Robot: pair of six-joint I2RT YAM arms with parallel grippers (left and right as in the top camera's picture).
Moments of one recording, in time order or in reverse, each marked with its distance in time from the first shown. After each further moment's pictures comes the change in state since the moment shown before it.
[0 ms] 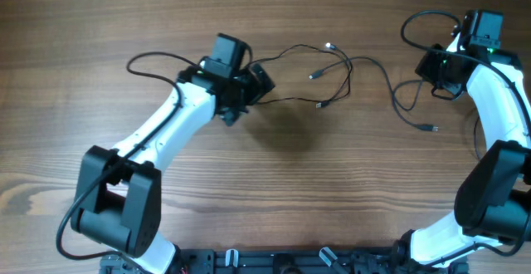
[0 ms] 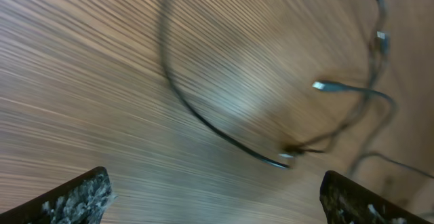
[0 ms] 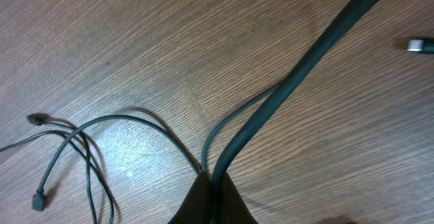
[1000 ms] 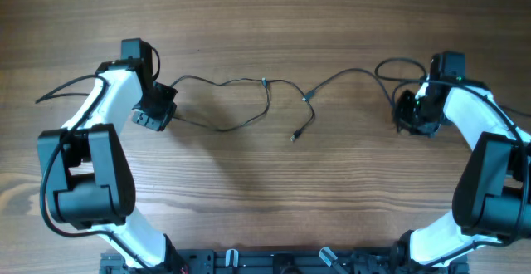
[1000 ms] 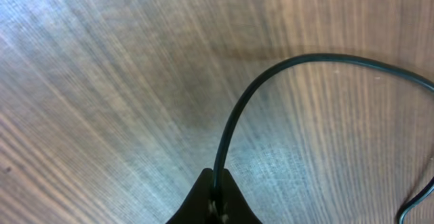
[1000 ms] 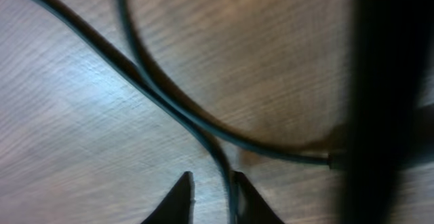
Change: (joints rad) left arm 0.485 0.119 0.005 -0.267 -0.173 -0.020; right arm 0.037 0.006 -0.301 0.016 -0.052 -0.014
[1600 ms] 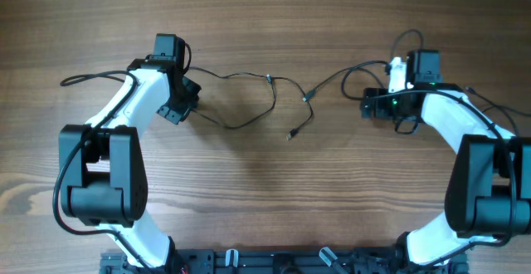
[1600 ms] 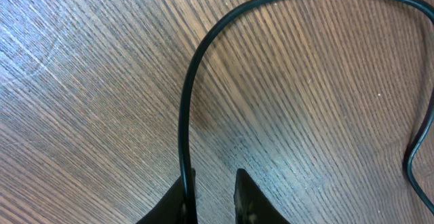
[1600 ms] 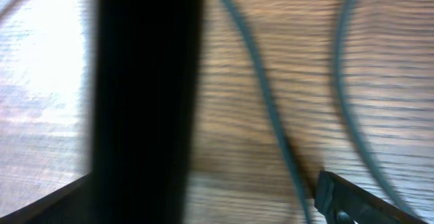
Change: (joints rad) left arm -0.156 0.000 -0.001 0.094 -0.089 0.003; right arm 0.143 -0.007 -0.045 0.221 0.019 -0.359
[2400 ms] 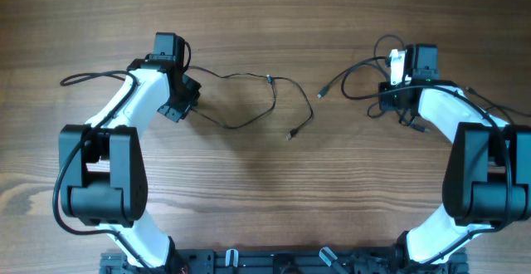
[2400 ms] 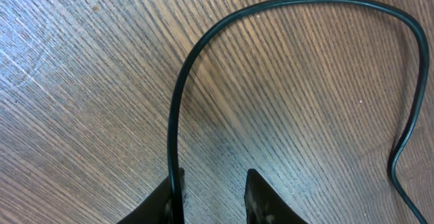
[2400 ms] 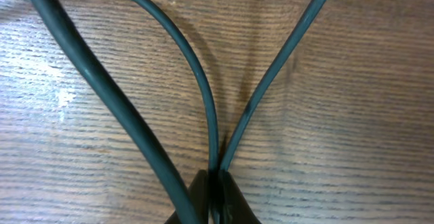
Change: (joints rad) left arm 0.000 0.000 0.000 0.029 -0.003 0.000; right arm -0.005 0.073 0.038 0.130 0.154 -0.137
